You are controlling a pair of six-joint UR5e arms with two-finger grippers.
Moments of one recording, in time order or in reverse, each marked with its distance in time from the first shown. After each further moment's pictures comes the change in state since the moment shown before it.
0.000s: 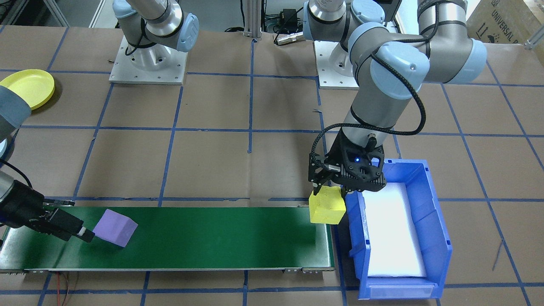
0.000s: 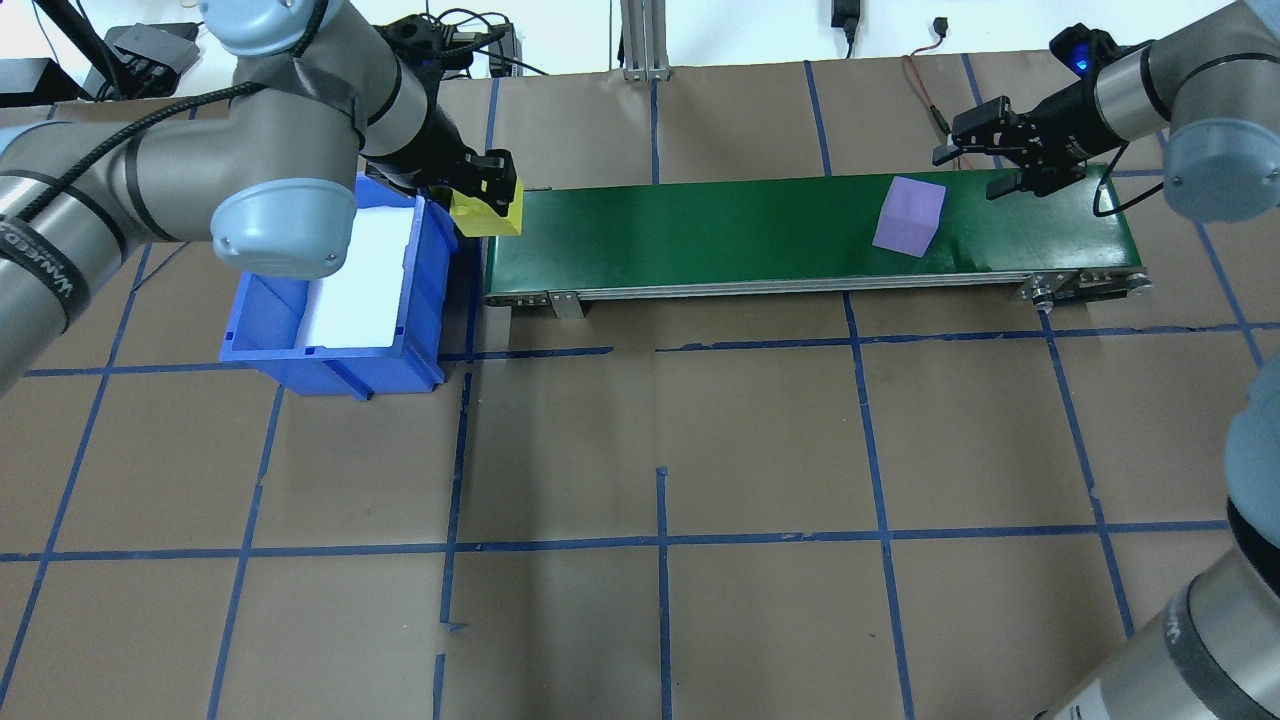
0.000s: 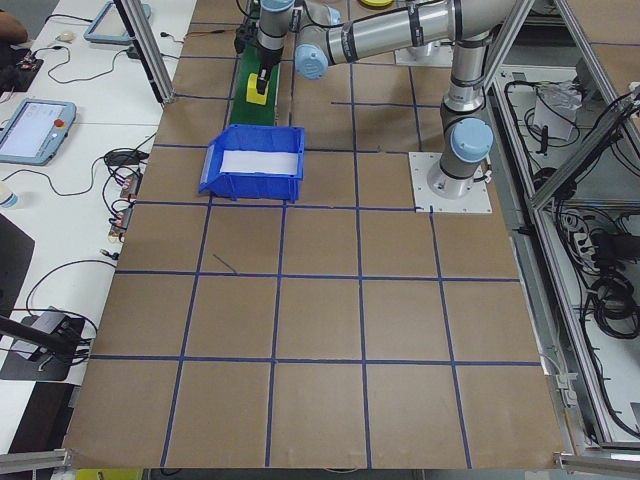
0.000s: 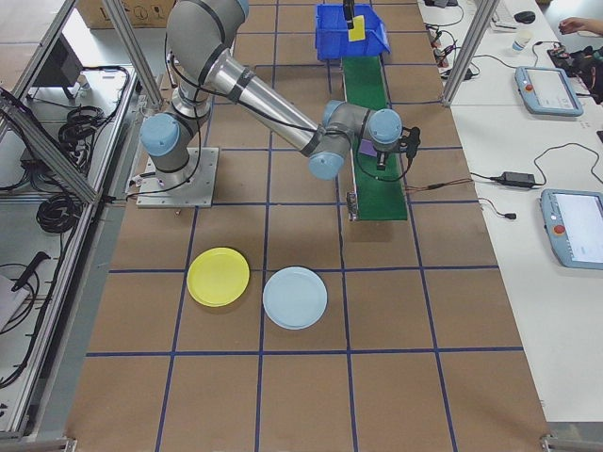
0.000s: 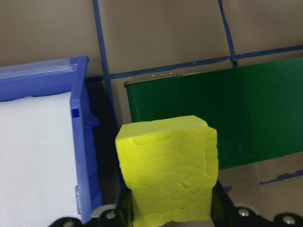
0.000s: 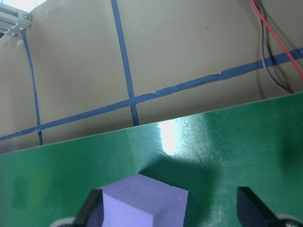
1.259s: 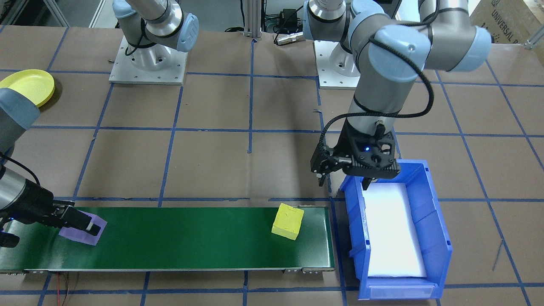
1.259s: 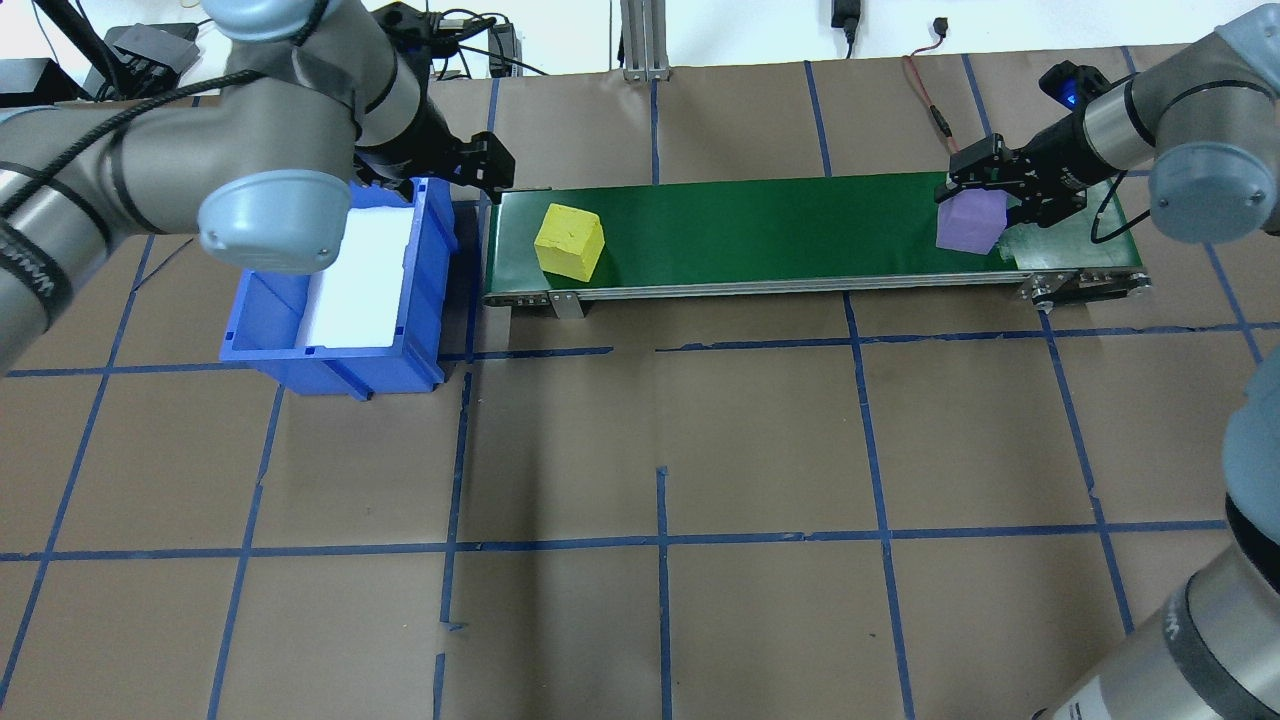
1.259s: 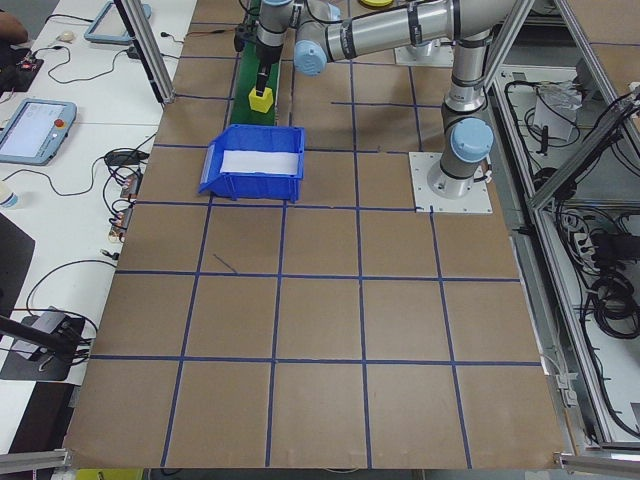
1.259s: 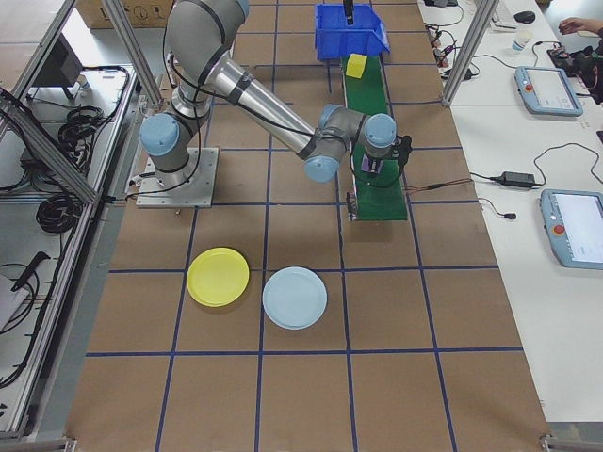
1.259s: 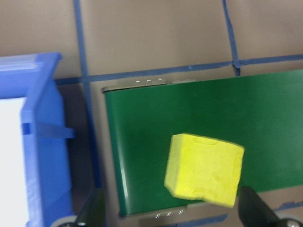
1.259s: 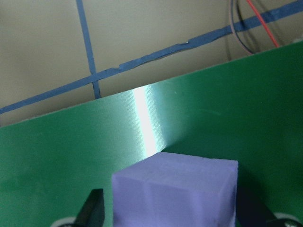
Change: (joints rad) left arm 0.017 0.095 0.017 -0.123 0.113 -0.069; right arm 0.000 0.002 0.044 -0.004 -0.124 -0.017
